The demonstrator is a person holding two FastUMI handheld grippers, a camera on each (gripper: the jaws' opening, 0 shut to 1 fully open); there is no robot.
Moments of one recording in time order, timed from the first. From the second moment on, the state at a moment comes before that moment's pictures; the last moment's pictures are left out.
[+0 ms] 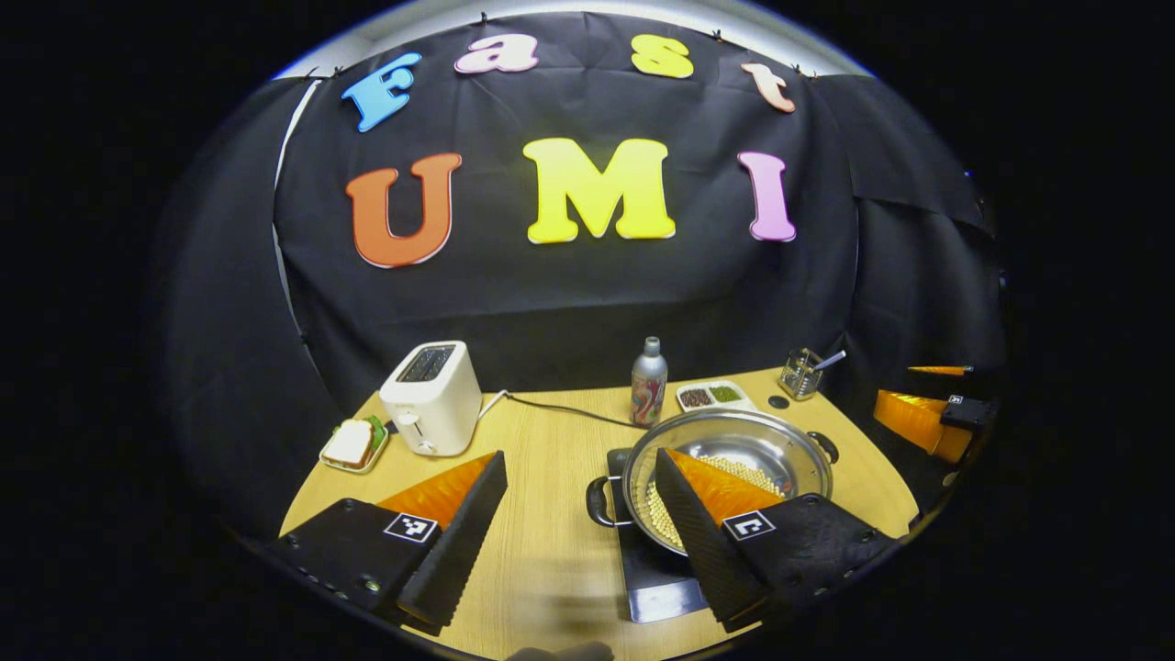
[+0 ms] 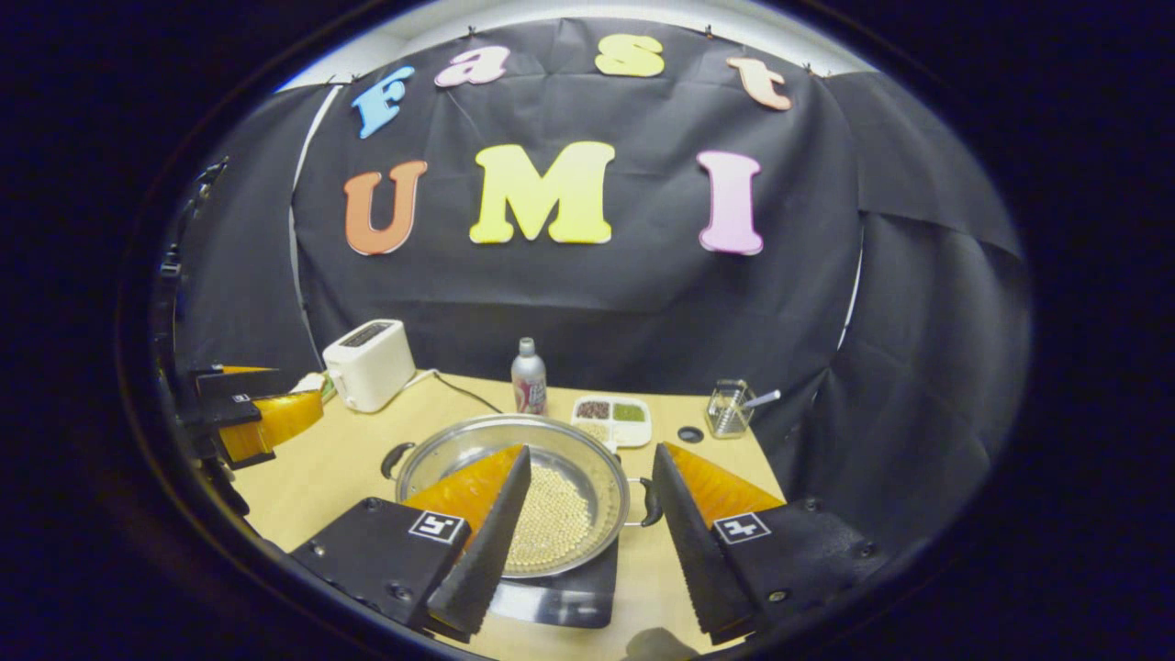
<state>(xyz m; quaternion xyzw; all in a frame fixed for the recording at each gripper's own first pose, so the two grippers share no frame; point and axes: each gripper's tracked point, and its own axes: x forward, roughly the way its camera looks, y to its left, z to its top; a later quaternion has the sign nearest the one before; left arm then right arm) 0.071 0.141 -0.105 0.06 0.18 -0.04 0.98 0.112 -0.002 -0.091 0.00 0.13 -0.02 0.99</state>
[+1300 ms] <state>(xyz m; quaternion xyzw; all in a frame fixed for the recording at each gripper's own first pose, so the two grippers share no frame) -0.114 0.157 0.087 0.02 -0.01 0.01 1.00 -0.084 -0.071 0.075 0.04 -0.07 -0.02 1.00</state>
